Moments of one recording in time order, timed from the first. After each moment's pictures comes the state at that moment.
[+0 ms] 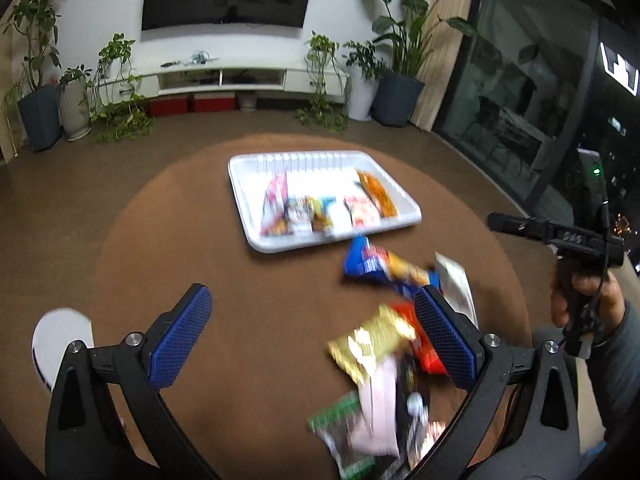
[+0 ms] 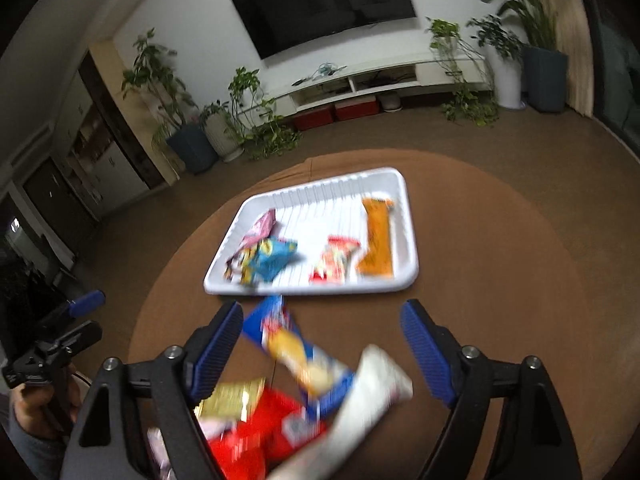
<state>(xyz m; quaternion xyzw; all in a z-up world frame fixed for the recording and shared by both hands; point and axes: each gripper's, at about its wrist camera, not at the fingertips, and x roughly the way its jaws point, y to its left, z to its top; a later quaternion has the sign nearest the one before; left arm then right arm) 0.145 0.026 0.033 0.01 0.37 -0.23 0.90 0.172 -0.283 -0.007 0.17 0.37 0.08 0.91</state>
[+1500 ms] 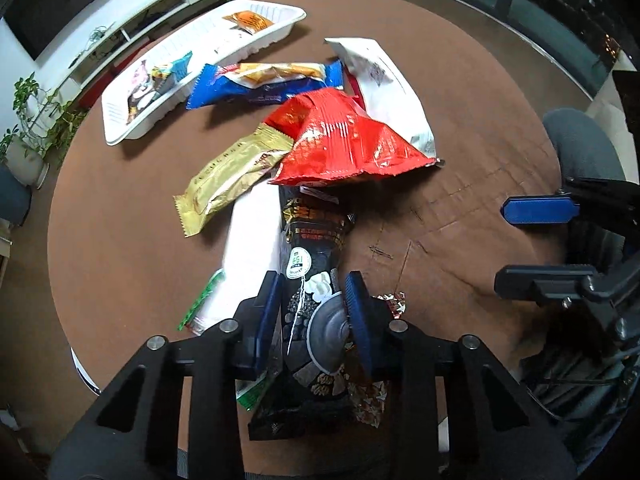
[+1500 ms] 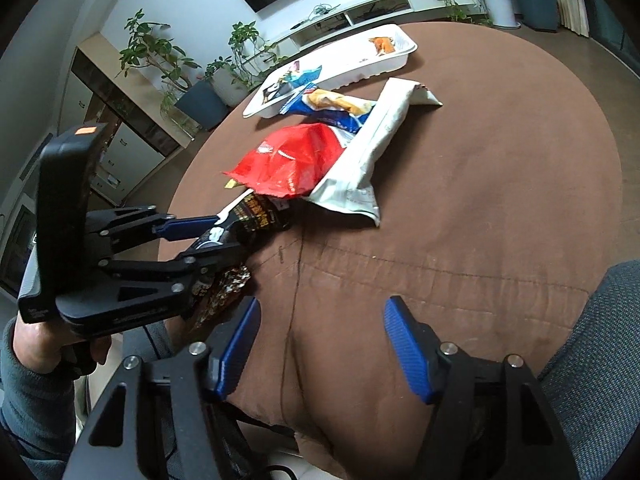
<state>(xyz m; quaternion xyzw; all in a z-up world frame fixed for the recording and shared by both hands) 0.091 -0.098 -0.067 0.27 0.51 -0.27 0.77 0.038 -0.214 -0.102 0.22 0.45 0.12 0.86</state>
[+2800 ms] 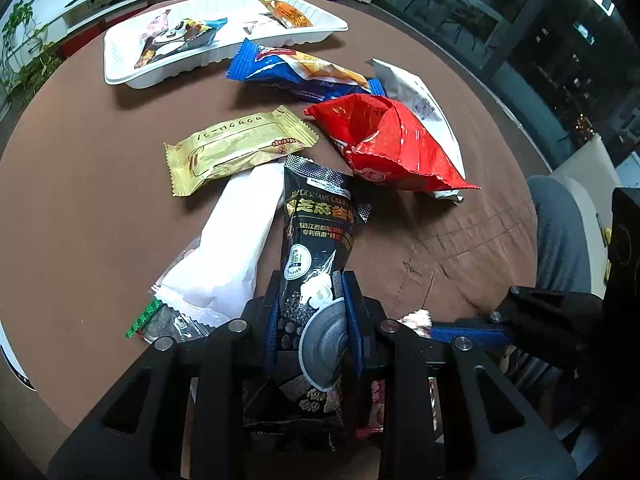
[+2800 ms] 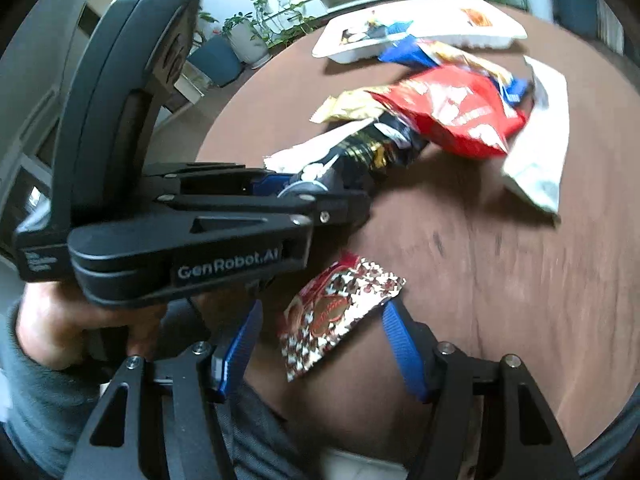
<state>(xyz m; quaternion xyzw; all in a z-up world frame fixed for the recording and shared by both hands) 0.150 -0.036 -0.084 0.10 0.53 -0.34 0.77 0.072 -0.086 -0.108 0.14 0.50 0.14 0.84</state>
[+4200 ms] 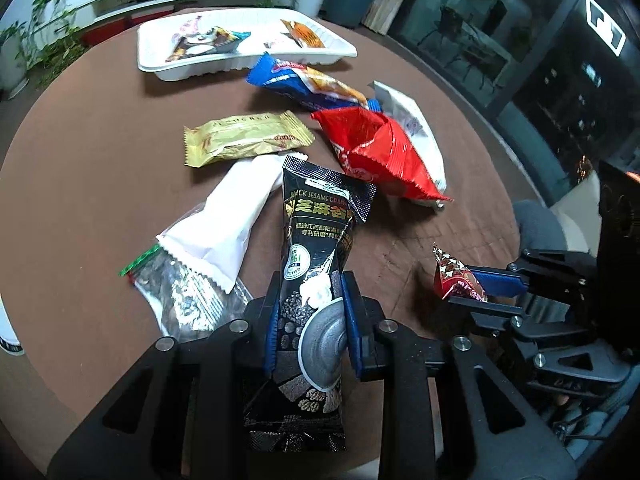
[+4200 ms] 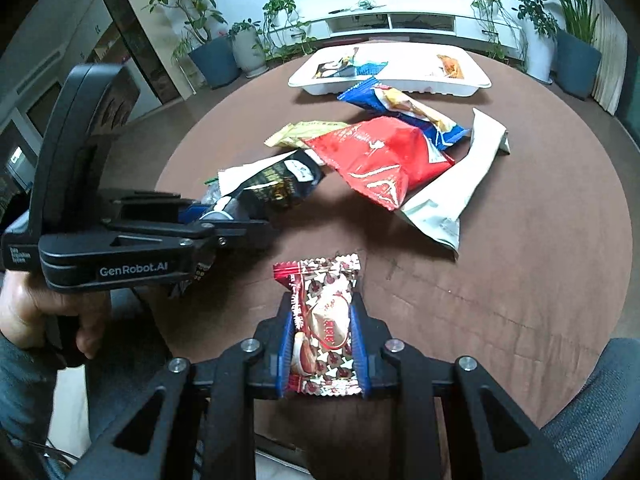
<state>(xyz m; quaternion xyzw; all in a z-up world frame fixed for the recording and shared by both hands) 0.127 -0.015 -0.070 0.03 0.51 -0.32 0.80 0.051 -0.146 -0.093 0.08 0.47 0.12 0.87</state>
